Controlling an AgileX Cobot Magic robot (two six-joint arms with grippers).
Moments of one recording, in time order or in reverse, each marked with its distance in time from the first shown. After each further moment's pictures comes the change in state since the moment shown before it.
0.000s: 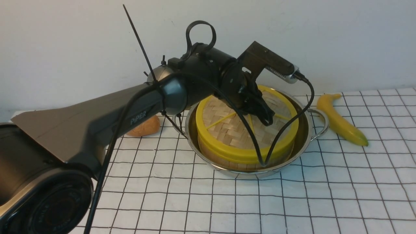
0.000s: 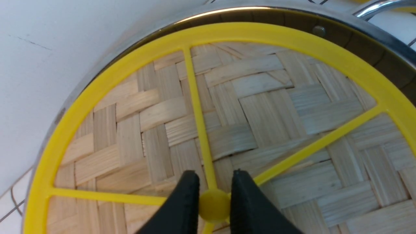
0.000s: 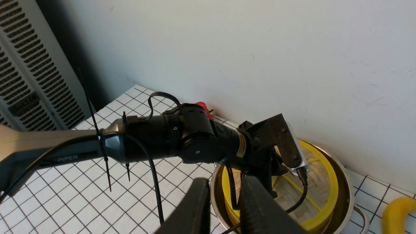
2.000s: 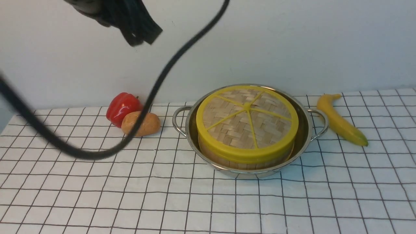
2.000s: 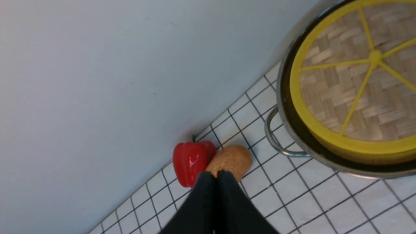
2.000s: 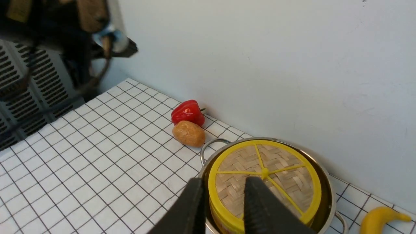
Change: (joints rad) right arm 0.000 0.000 0.000 -0.024 0.000 -0.082; left arm 0.000 -0.696 -0.006 0.286 0.601 0.034
